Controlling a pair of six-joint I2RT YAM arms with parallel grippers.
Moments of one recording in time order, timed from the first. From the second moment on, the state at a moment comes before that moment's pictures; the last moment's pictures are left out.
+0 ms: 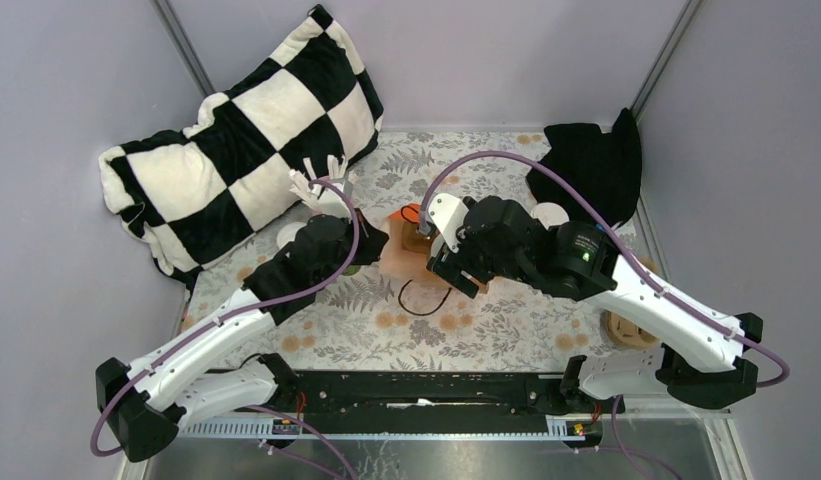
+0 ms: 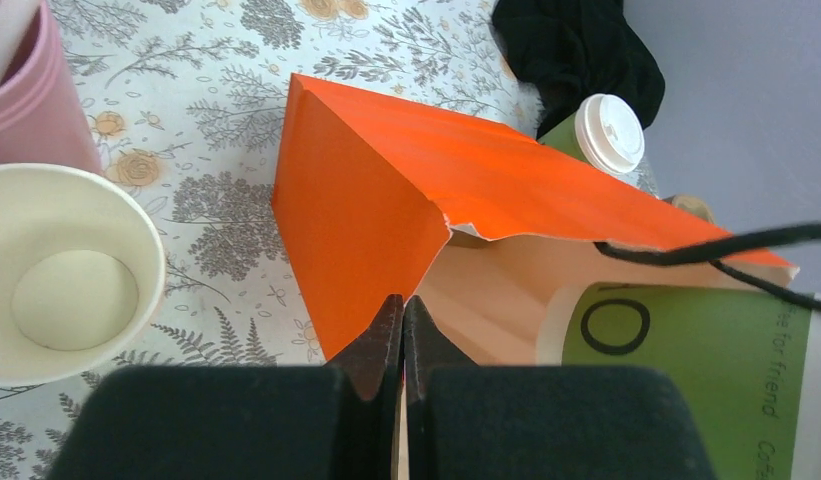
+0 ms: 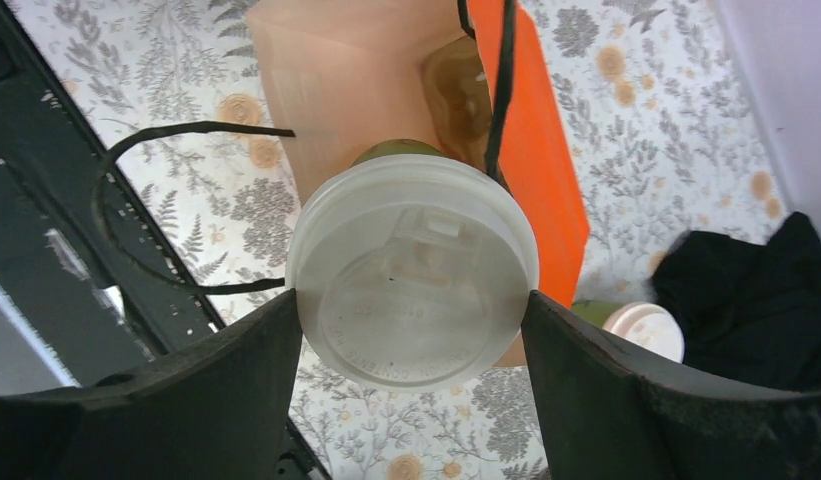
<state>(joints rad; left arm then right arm) -0.78 0.96 0.86 -0.27 -0.23 -0.66 1.11 1.26 1.59 -1.08 0.22 -0.15</state>
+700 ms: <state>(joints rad) -0.79 0.98 0.89 -0.37 -0.20 -0.75 1.13 1.10 1.31 -0.91 0.31 -0.54</state>
